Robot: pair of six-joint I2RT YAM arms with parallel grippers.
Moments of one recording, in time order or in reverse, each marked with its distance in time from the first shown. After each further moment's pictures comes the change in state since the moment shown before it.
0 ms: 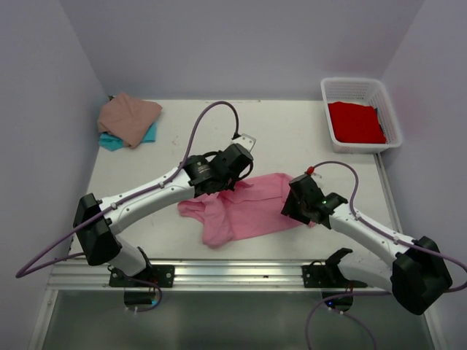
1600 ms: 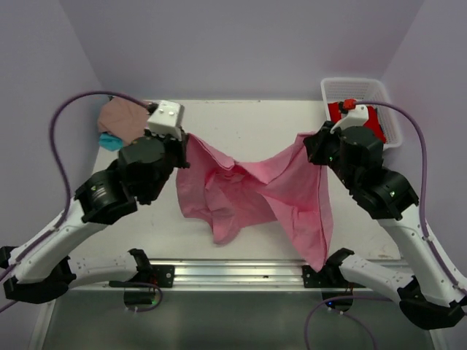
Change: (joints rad) left arm -0.023 -0.453 0.082 0.092 -0.255 0.121; right arm 0.000 -0.109 0.781 -0.159 0.158 -0.435
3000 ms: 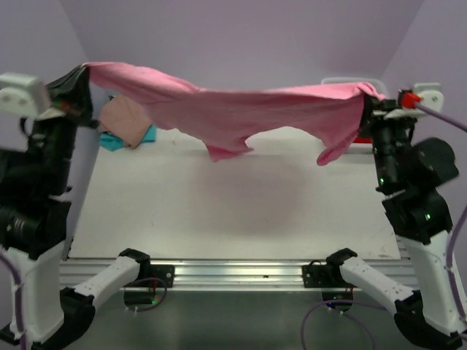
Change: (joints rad) left arm 0.684 -0.087 0.323 0.321 0.593 0.337; right arm -0.158 -0.049 0.143 0.360 0.095 -0.591
